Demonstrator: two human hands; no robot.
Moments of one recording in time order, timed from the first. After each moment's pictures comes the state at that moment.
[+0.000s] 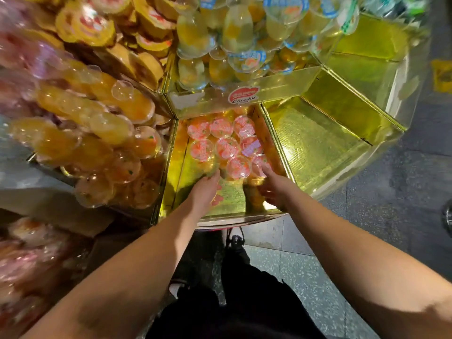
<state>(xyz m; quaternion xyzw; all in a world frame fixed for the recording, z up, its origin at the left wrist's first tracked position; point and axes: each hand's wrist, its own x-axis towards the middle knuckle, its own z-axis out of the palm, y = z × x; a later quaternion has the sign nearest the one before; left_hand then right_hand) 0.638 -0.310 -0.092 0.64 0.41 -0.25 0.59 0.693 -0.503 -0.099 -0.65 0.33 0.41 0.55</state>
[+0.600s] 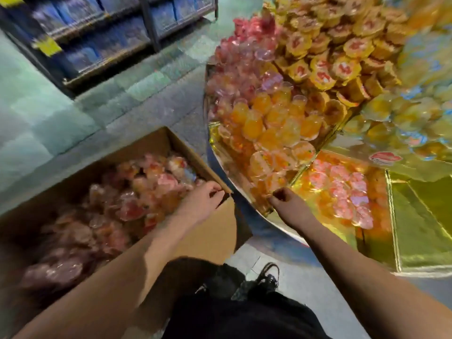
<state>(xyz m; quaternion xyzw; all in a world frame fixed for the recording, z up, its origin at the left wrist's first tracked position) 0.360 -0.081 0.046 0.82 0.36 -0.05 0.44 0.516 -0.261 0.036 -0.89 -0.18 0.32 0.27</state>
